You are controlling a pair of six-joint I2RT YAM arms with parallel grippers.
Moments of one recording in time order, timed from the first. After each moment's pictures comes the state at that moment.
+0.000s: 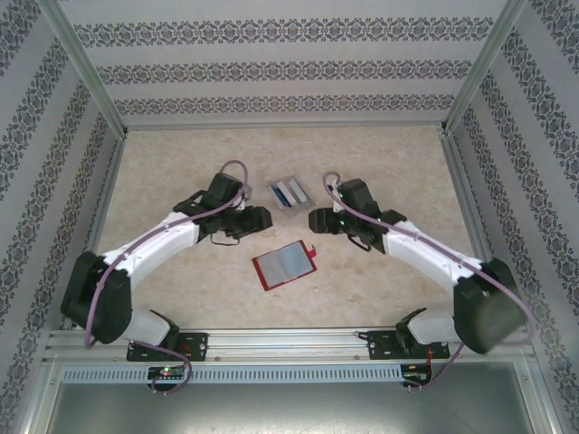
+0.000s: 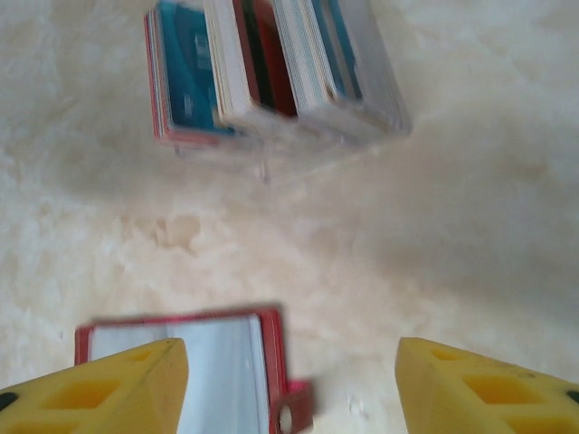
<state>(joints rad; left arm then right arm) -0.46 1.41 0.97 -0.50 0.33 -0.73 0.52 1.38 0.88 -0.32 -0.14 0.40</state>
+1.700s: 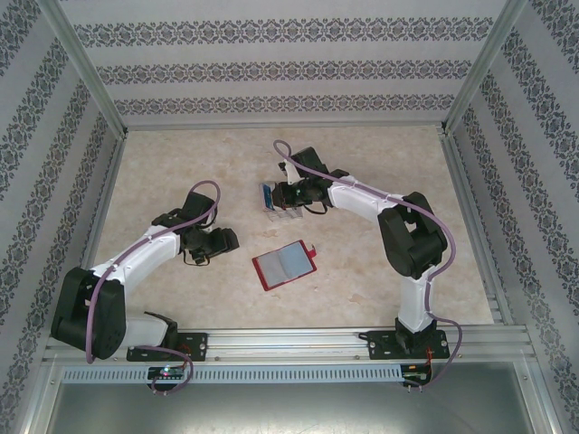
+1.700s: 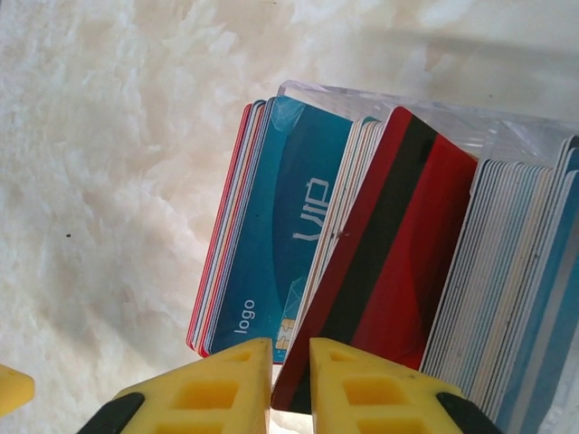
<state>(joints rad) -0.29 1.32 0.77 -0.67 0.22 -0.65 0.57 1.97 1.41 -0.33 -0.38 0.42</state>
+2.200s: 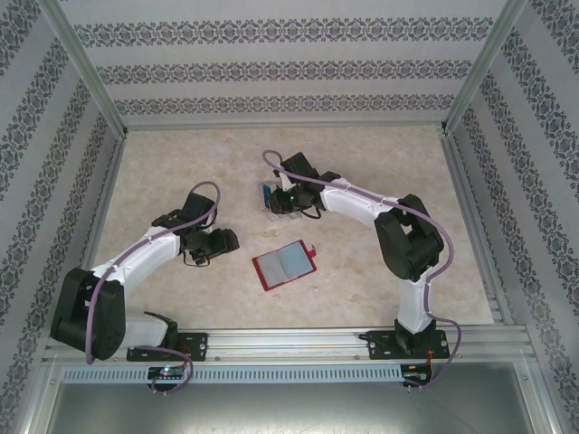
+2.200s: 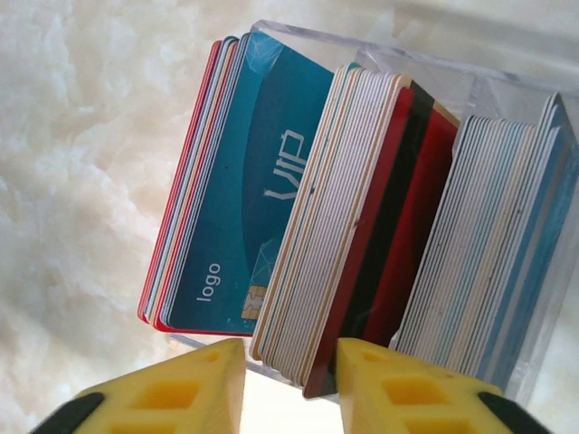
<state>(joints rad) -0.29 1.32 0.76 -0.66 0.23 -0.65 0.63 1.97 1.44 -0.44 -0.20 0.36</state>
